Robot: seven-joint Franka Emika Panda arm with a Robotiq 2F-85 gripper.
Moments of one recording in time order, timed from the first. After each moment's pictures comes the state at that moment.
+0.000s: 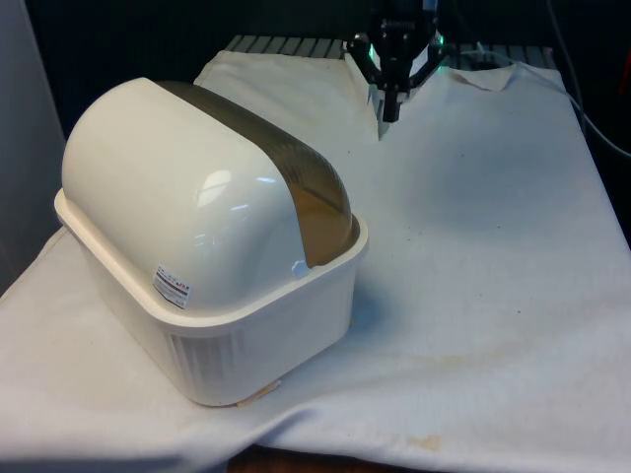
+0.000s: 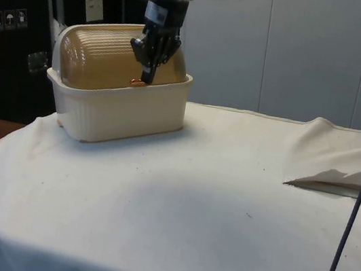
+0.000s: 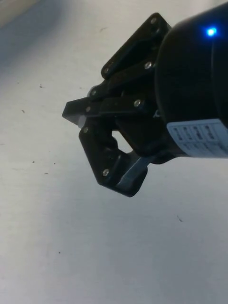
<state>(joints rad) 0.19 0.08 -0.18 -2.31 -0.07 2.69 0.33</state>
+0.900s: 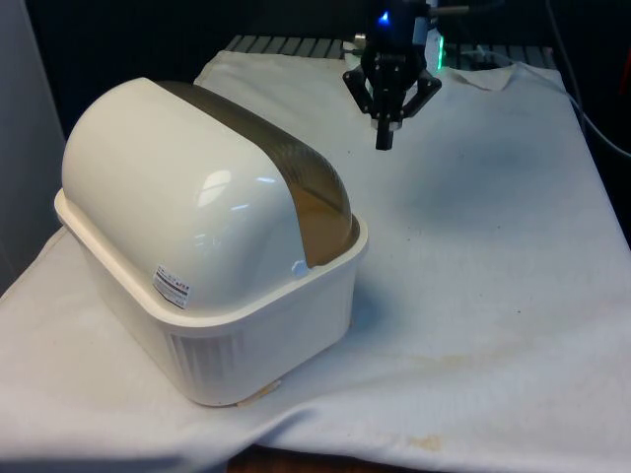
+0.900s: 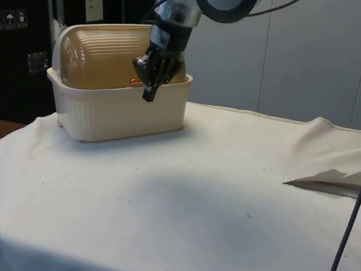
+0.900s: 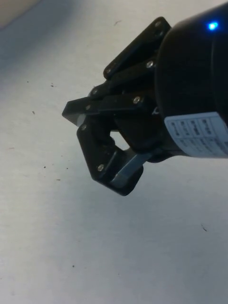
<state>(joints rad) 0.18 0.15 -0.19 -2.38 -0.07 2.88 0.41</state>
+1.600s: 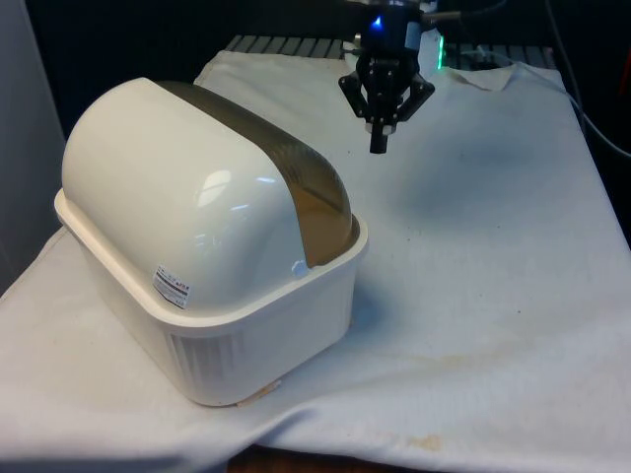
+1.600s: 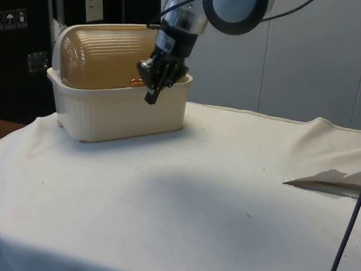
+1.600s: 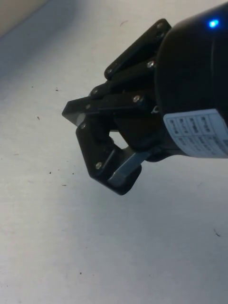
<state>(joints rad) 0.18 0.16 -0.20 -2.43 -0.07 2.99 0.45</state>
